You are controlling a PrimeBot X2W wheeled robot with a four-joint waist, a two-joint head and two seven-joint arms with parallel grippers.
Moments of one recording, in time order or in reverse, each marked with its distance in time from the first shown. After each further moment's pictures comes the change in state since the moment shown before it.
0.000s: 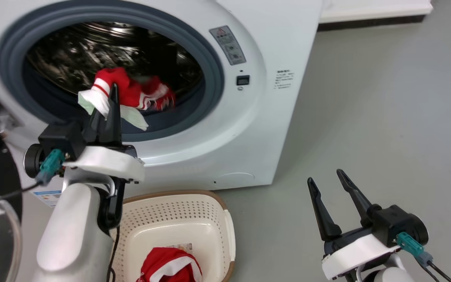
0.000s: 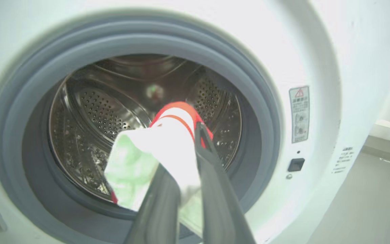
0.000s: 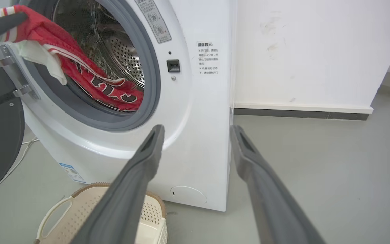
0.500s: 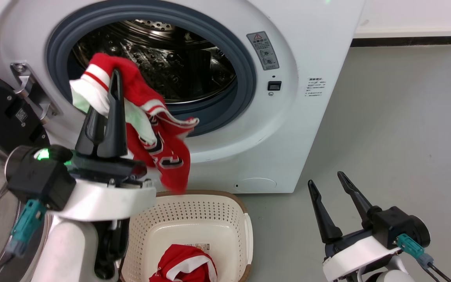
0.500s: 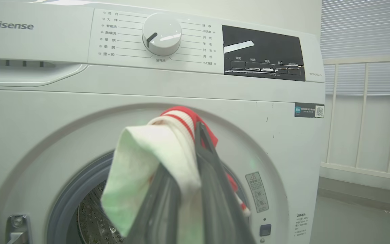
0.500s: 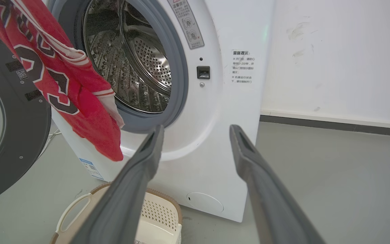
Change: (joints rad) left arm 0.196 0.004 -0.040 -0.612 0.033 0.079 0.095; right arm 0.022 0.000 -0.005 -0.033 -0.015 0.000 0.030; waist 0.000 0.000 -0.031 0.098
